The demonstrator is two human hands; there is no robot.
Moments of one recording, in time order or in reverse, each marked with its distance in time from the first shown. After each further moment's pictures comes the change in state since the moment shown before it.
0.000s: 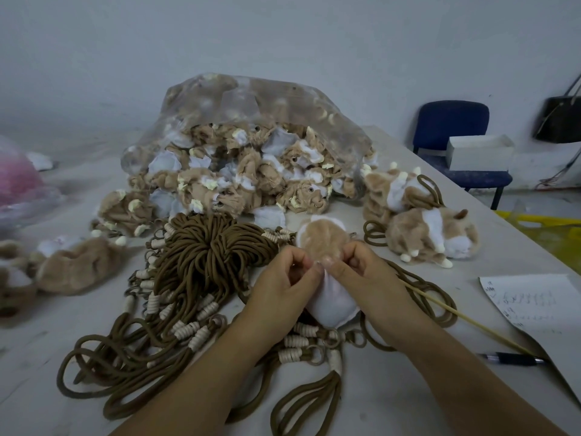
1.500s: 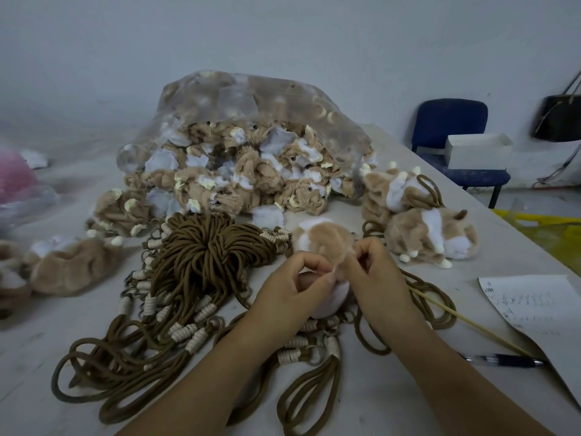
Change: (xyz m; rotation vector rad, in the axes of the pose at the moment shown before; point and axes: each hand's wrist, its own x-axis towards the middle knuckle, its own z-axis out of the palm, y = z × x) left_hand -0.001 0.006 0.006 -0.141 -0.144 -0.063; right_hand 0.005 0.005 -0.001 -0.262 0.282 -0.030
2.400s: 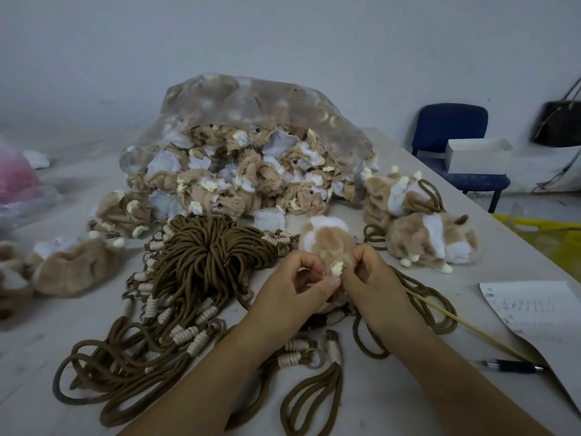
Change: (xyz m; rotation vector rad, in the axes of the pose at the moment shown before) left_hand -0.001 0.005 -0.003 -0.124 -0.006 -0.002; right_hand -0.003 0.000 -0.002 0.085 -0.119 0.025
